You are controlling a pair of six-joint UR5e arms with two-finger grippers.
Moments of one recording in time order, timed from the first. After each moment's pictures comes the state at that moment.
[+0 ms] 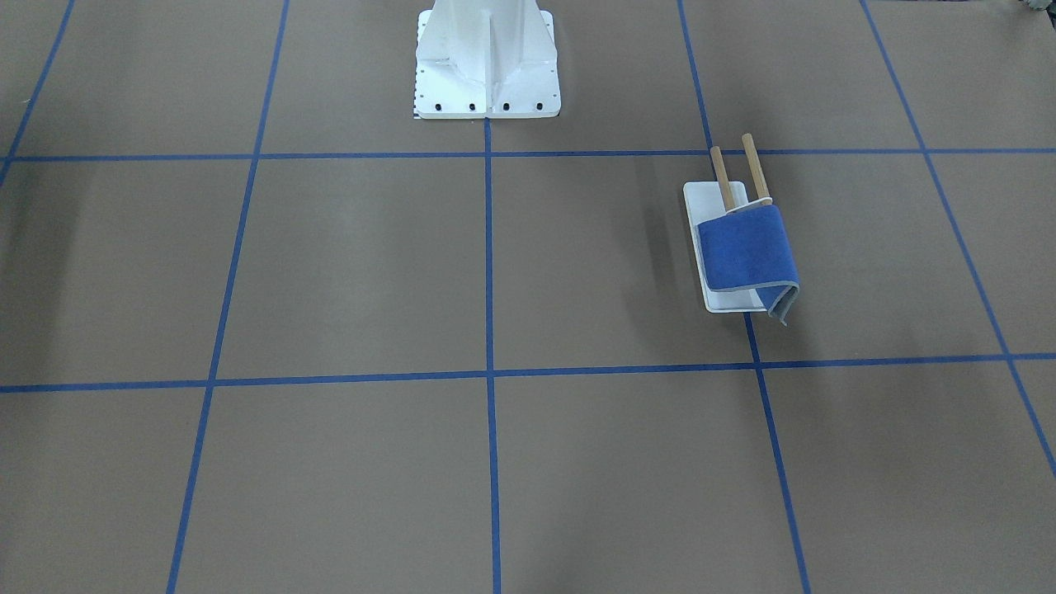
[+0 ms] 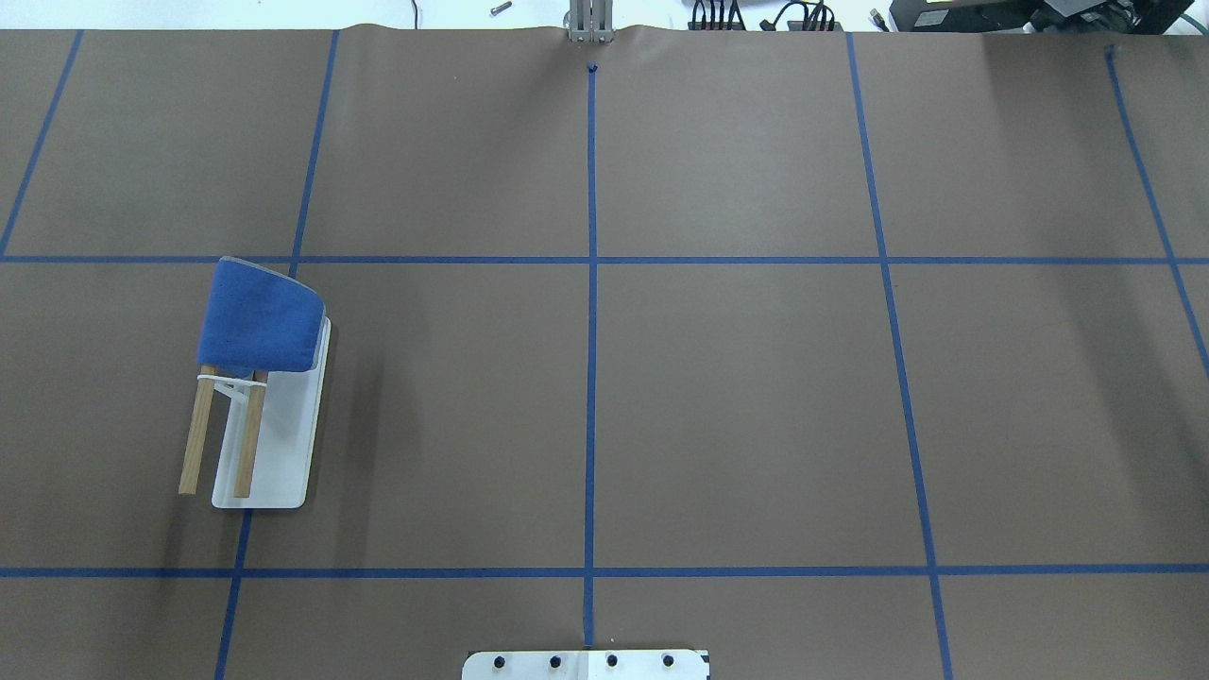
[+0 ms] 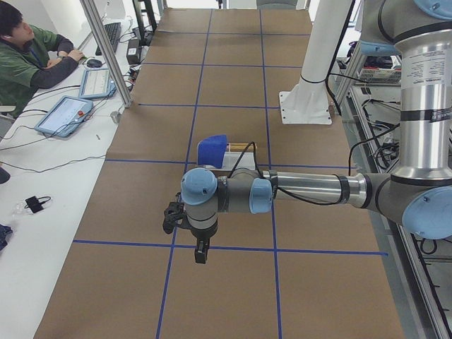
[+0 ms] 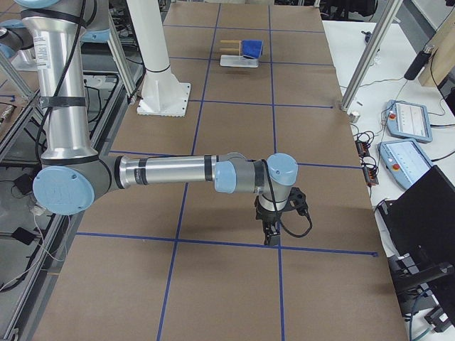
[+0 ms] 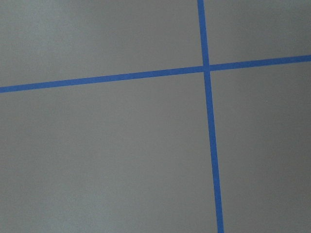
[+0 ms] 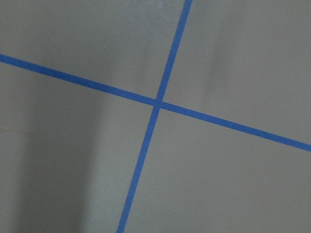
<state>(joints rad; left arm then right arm) -1.62 -1.48 -1.70 -1.52 -2.29 0.13 1.51 -1.52 1.61 -1.64 2.22 -0.21</state>
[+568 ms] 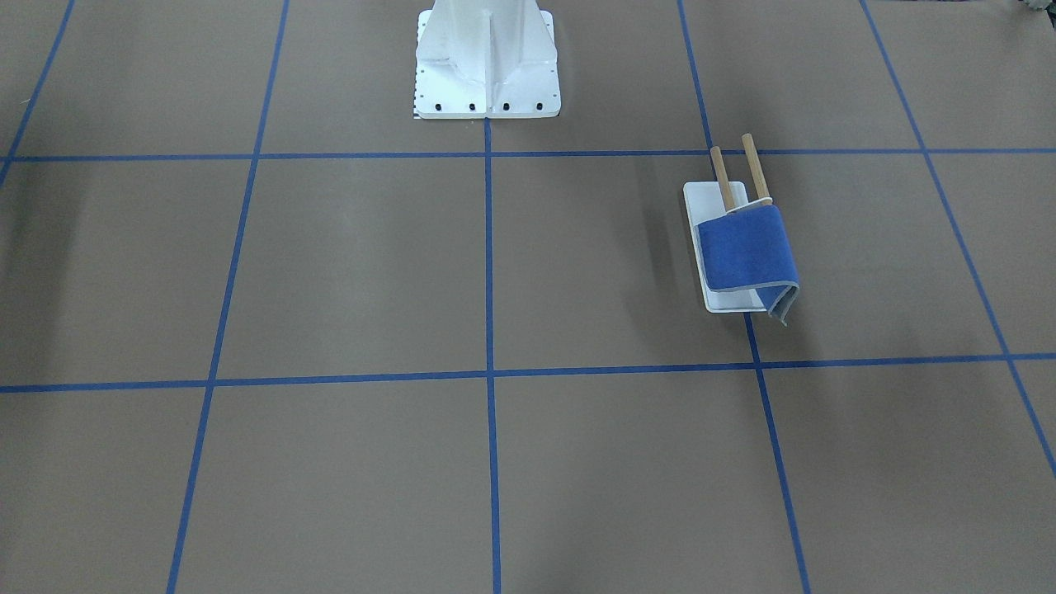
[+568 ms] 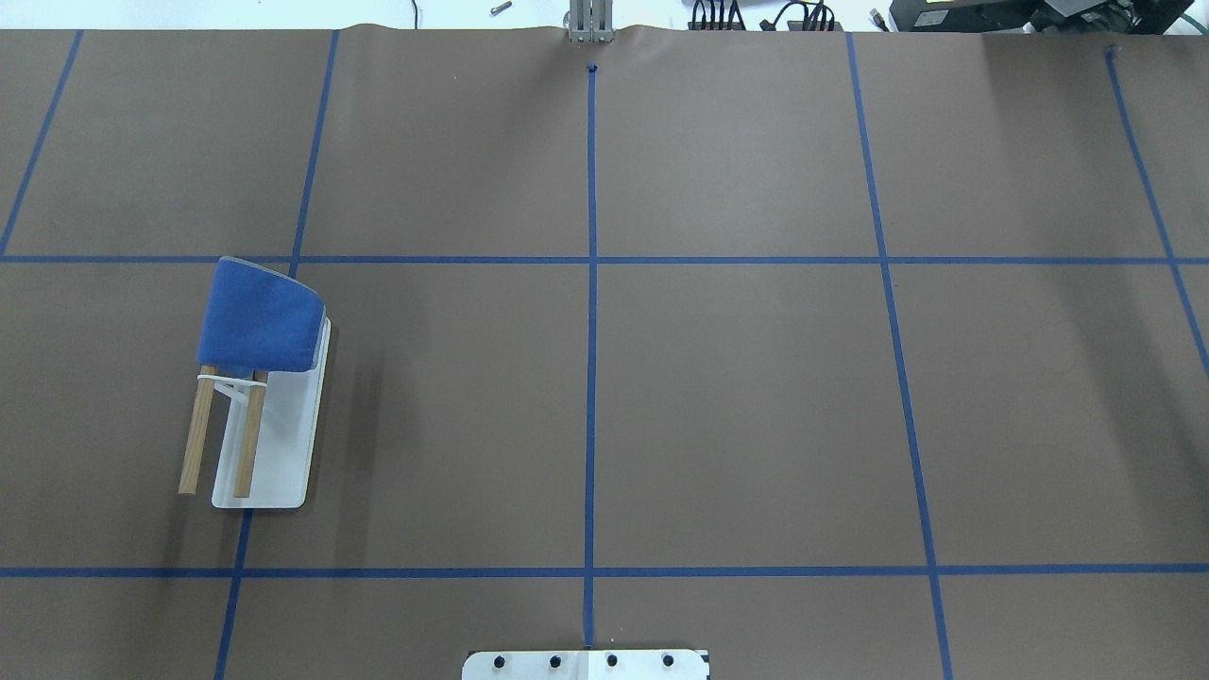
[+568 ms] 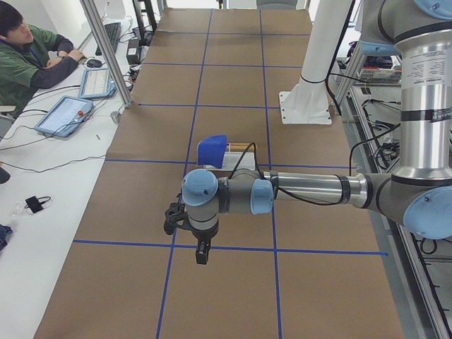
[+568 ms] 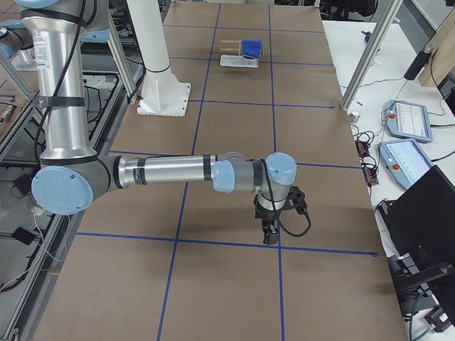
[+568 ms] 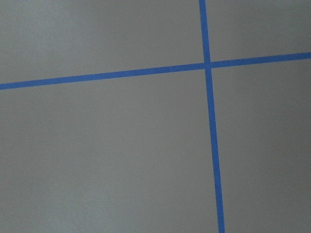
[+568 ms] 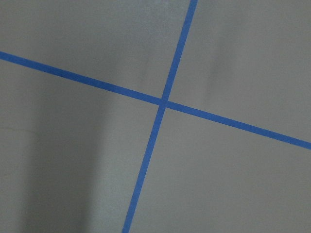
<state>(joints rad) -1.62 -1.48 -1.70 -1.52 -2.29 0.13 1.51 -1.53 1.62 -1.64 2.24 -0.21</state>
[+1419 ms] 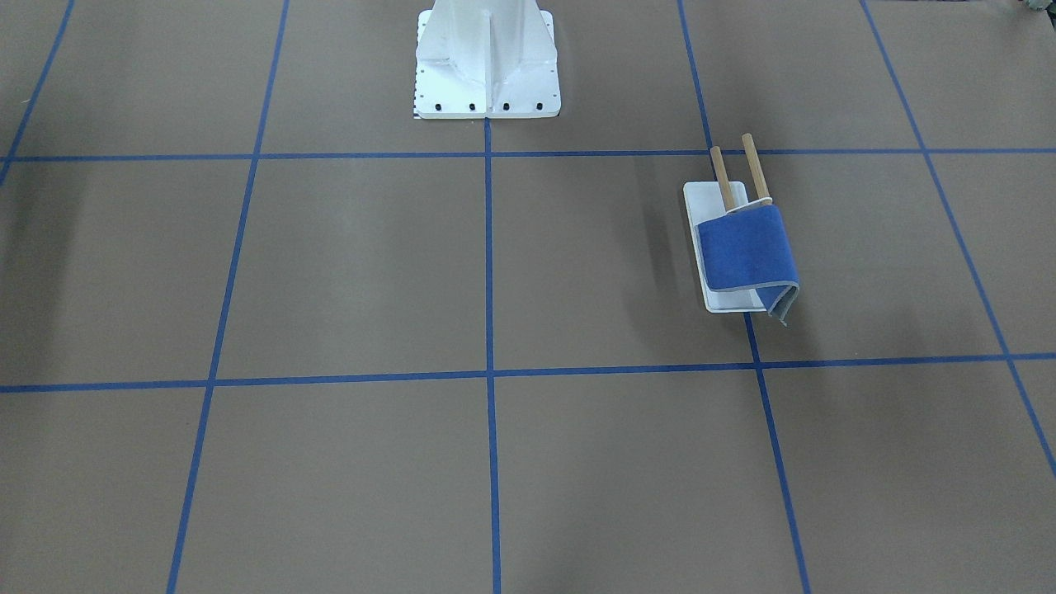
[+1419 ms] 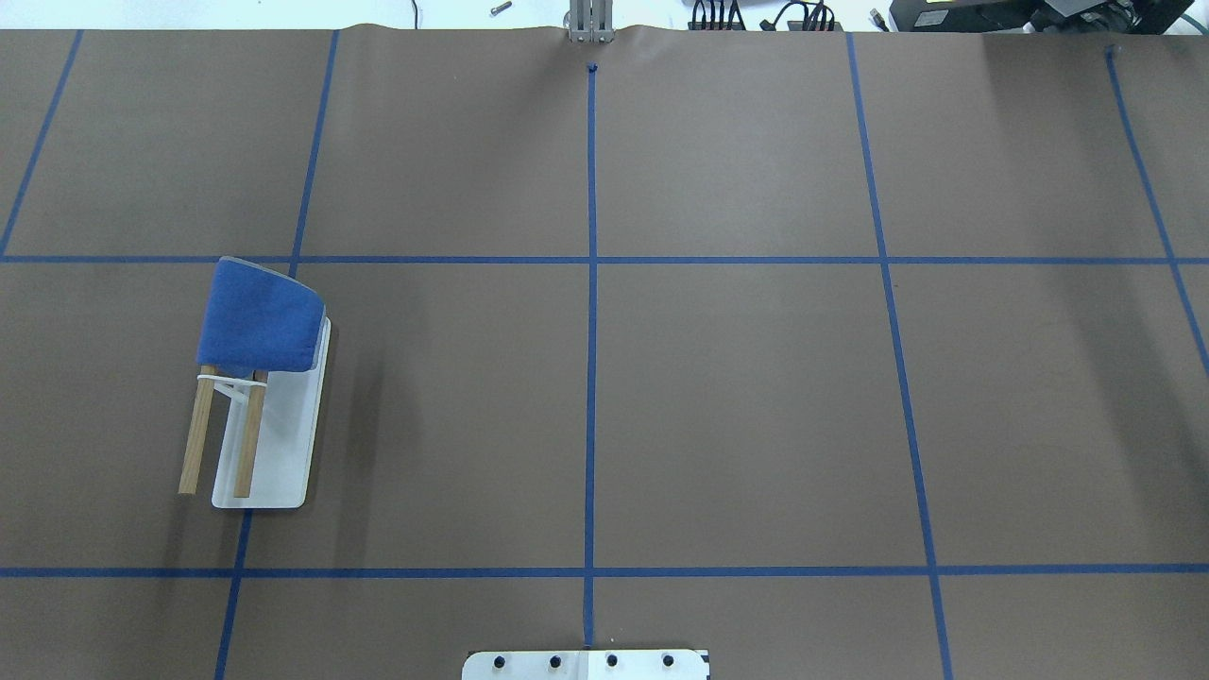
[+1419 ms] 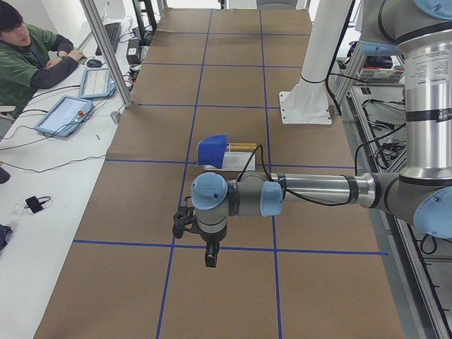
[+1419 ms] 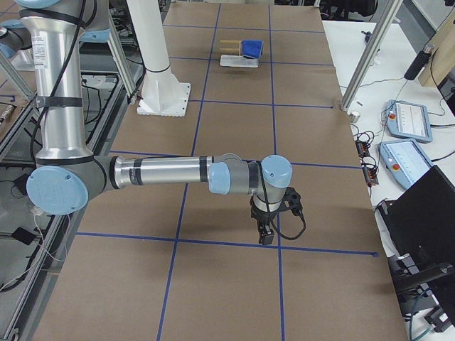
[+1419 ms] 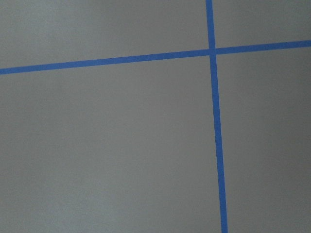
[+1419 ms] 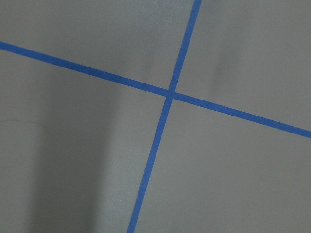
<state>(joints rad) -1.62 -1.42 -1.75 -1.52 -2.29 0.13 1.51 -1.56 1.63 -1.64 2.26 -0.22</state>
